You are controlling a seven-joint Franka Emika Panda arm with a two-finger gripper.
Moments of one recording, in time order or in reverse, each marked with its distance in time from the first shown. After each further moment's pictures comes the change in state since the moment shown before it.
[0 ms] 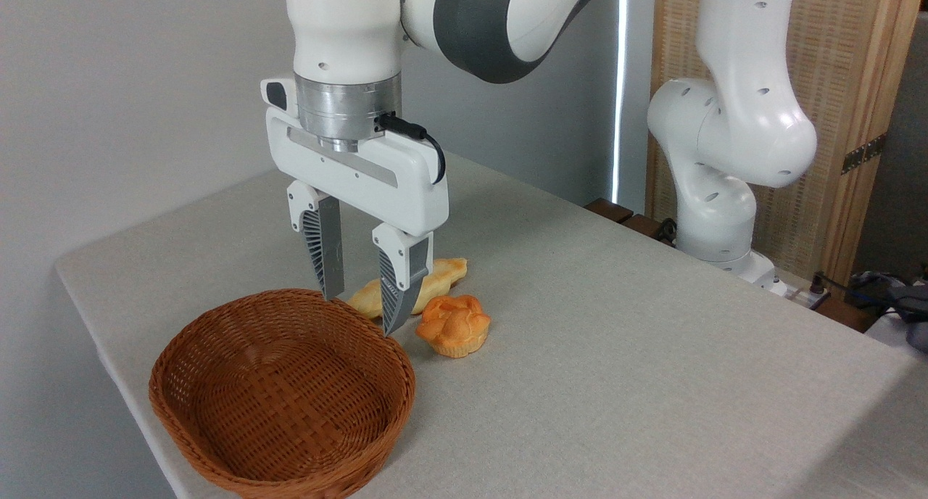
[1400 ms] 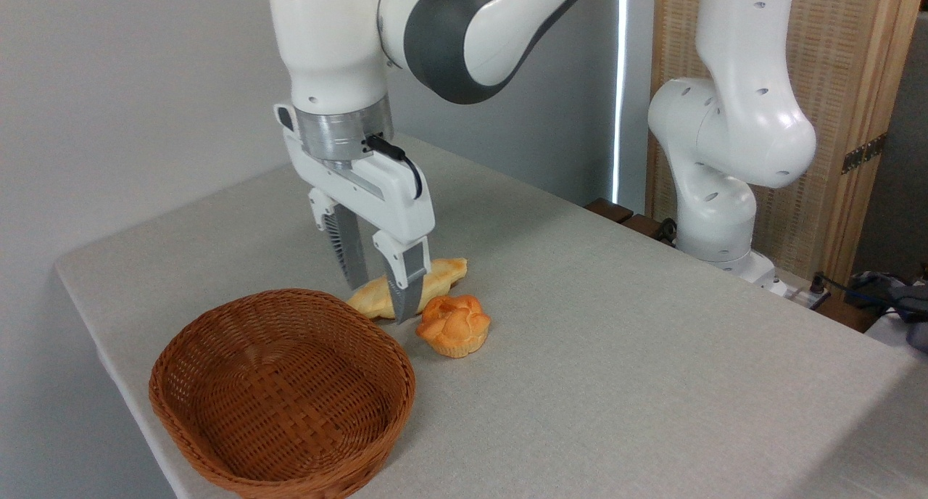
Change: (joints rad) arm -0.021 -0.011 -0.074 -0.090 0.000 -0.054 0.063
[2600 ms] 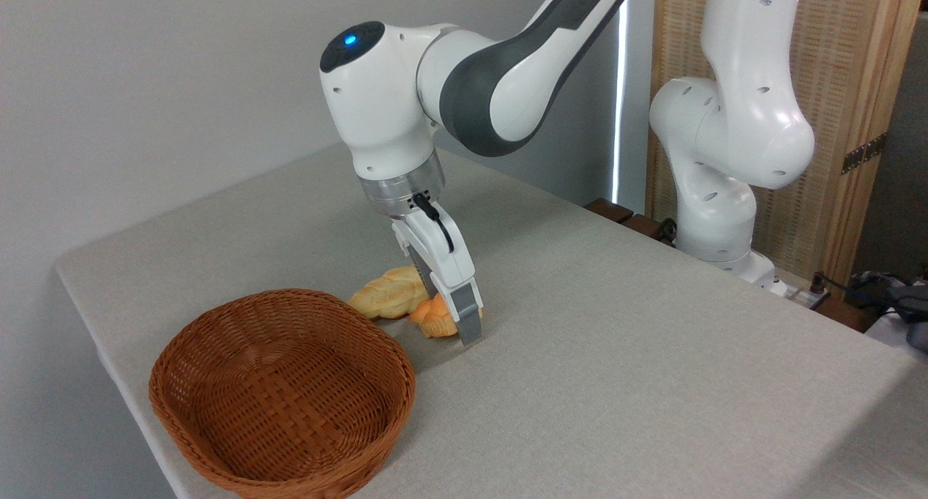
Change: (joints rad) arm -0.040 -0.048 -0.003 -0.247 0.057 0.025 0.208
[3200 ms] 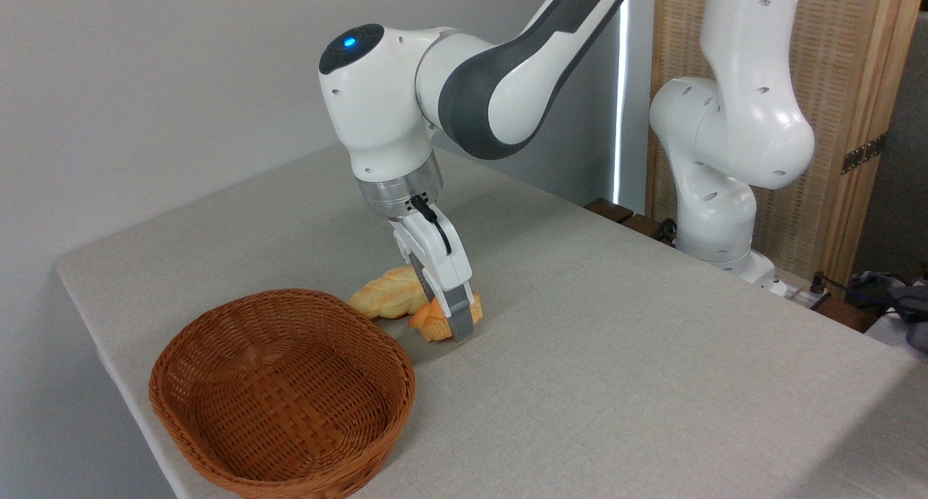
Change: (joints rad) arm 0.000 0.004 0.000 0.001 0.000 0.018 0.000
